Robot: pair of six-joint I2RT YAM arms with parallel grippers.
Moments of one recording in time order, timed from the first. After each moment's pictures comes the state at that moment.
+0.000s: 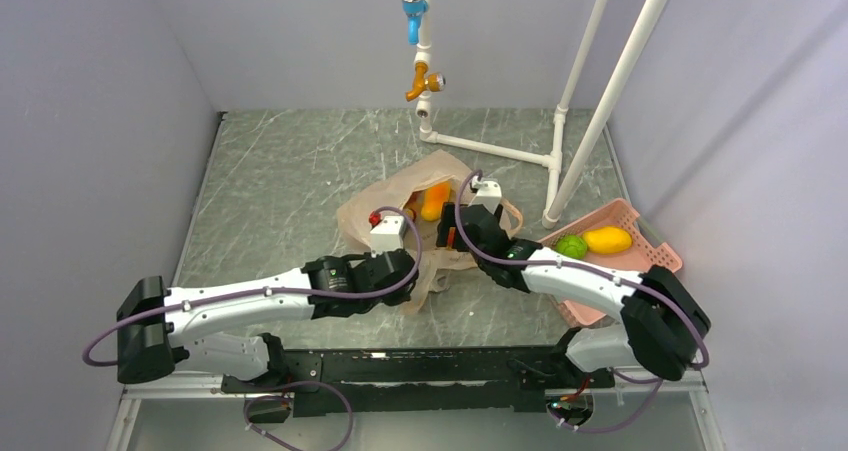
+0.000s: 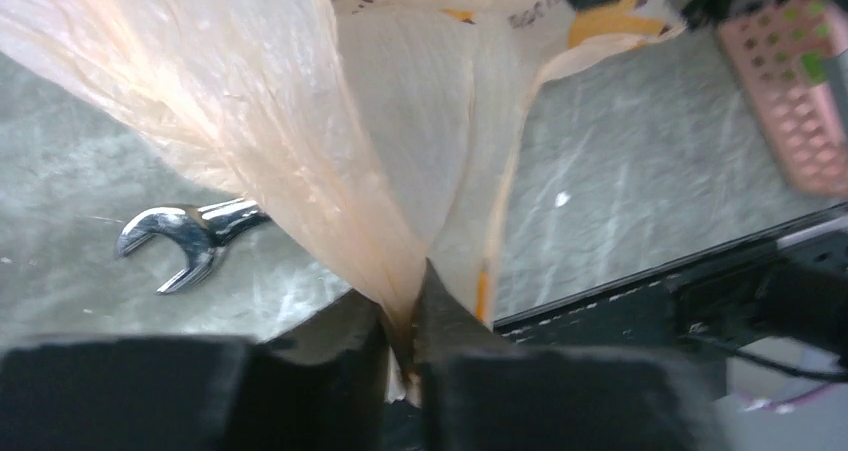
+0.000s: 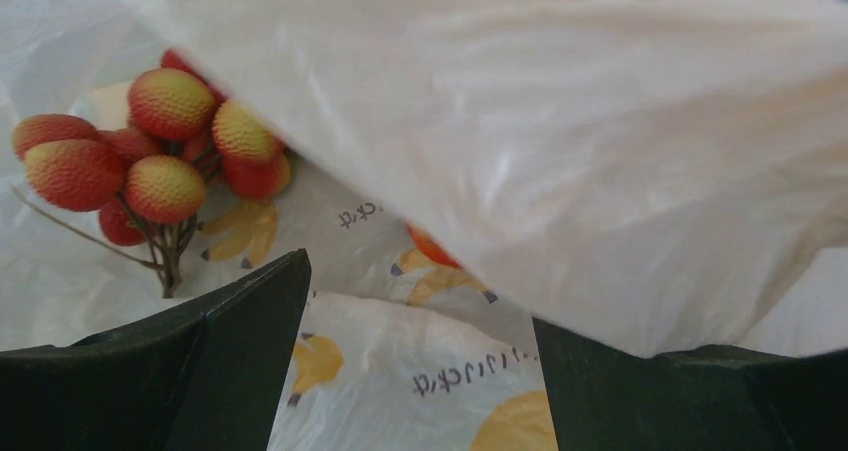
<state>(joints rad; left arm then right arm) -1.23 1.23 0.94 -0.60 -0.48 -0.99 0.82 1.29 0.68 0.04 0.47 0.60</state>
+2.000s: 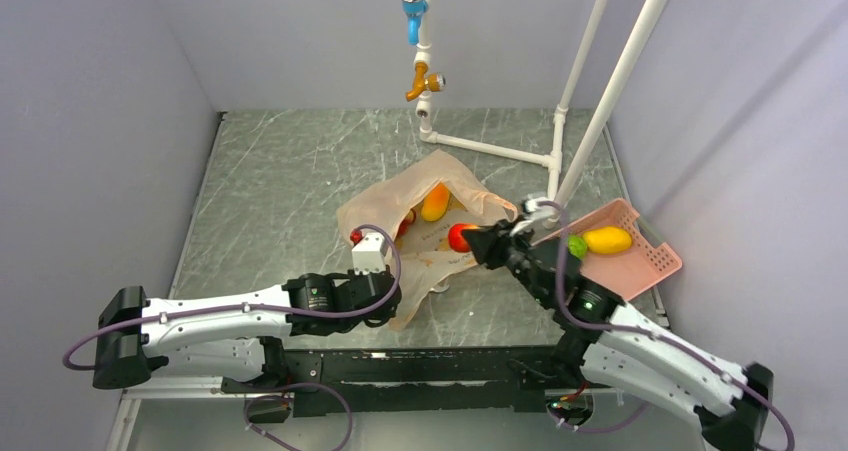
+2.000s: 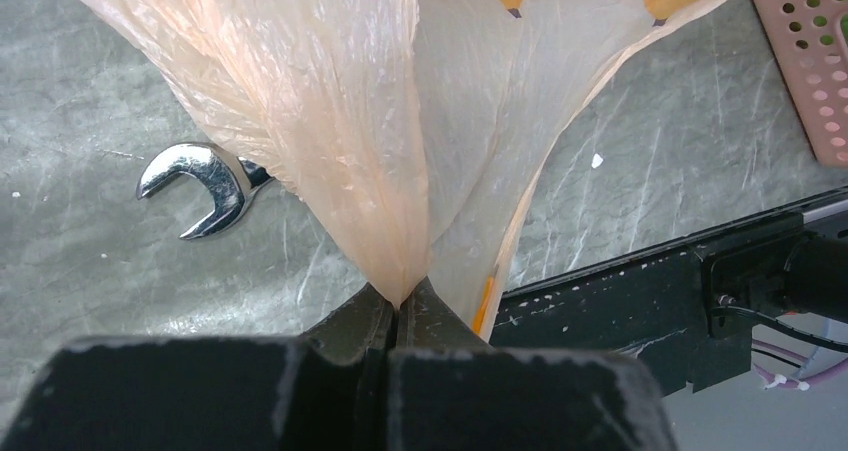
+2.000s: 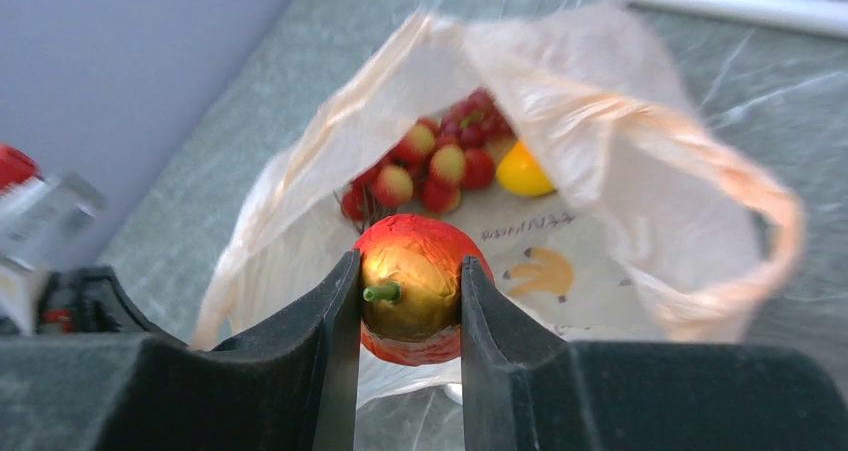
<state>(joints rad) -1.30 1.08 0.77 -0.61 -0.52 -1.10 0.90 0.71 0.53 0.02 0.31 0.46</state>
